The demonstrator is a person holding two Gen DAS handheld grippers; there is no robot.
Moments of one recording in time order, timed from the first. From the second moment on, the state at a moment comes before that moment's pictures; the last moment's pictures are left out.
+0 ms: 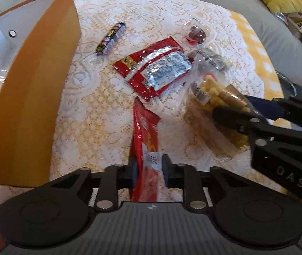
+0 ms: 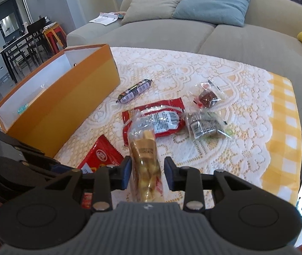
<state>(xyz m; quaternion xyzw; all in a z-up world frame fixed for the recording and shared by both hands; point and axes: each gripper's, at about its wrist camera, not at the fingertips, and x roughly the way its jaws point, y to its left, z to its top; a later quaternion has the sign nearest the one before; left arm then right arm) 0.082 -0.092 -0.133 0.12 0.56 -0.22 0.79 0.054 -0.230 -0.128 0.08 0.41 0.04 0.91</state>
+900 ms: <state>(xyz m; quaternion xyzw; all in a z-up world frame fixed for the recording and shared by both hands) 0.088 -0.045 -0.020 0.09 0.44 -0.20 0.87 0.055 -0.196 -0.072 0.08 0.37 0.07 0.92</state>
